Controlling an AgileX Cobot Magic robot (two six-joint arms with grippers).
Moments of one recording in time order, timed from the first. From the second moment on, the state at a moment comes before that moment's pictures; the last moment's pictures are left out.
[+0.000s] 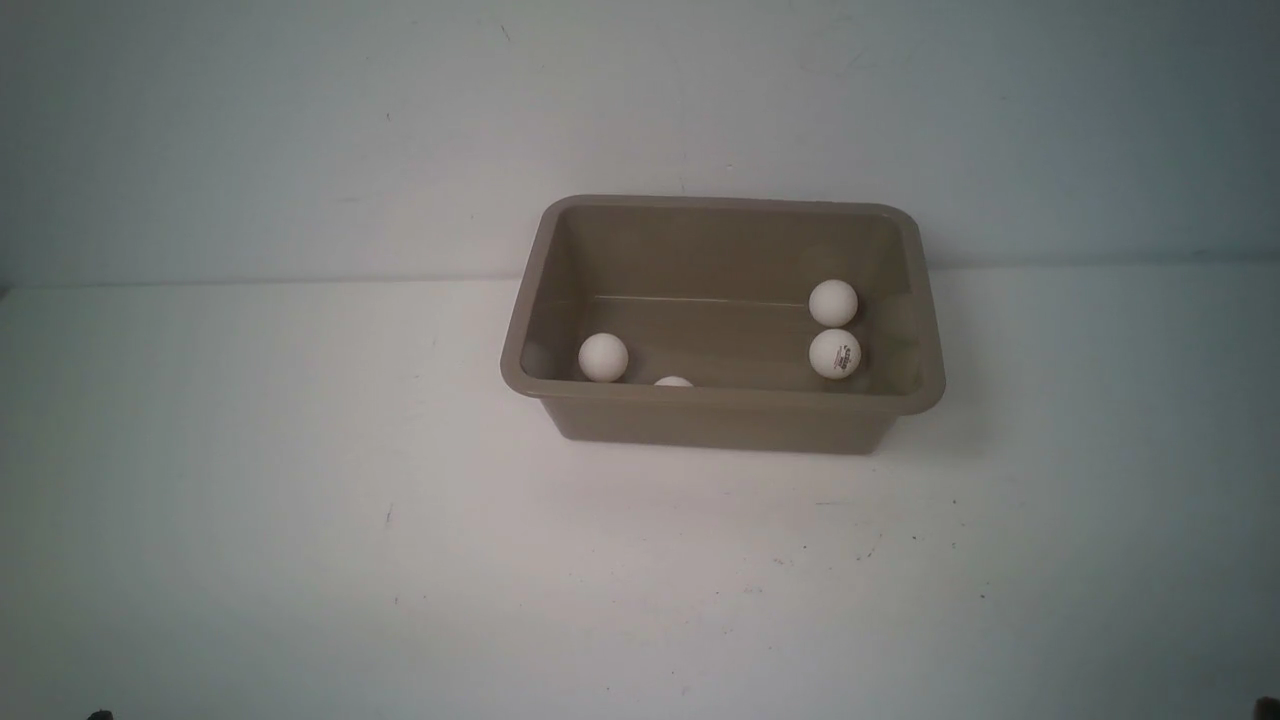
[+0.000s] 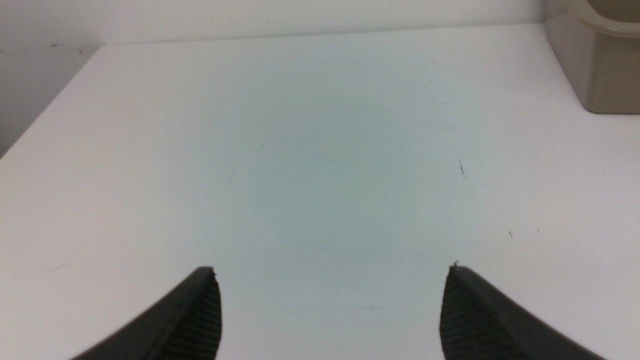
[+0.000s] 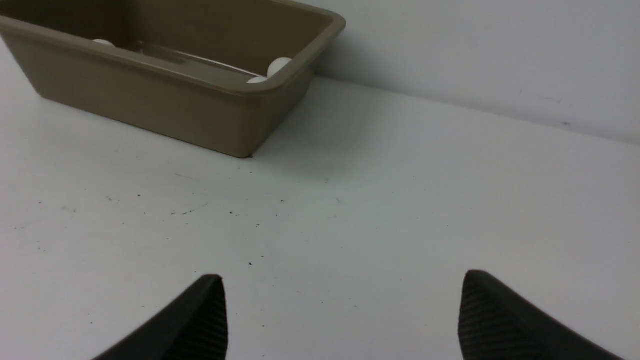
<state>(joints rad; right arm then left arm) 0.20 -0.01 -0.07 -0.08 0.53 -0.06 0.06 -0.01 0.03 -0.05 0.38 0.04</state>
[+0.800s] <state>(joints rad) 0.20 -0.01 0.01 -0.08 0.43 -0.07 0.06 -0.01 0.03 -0.05 0.38 0.04</state>
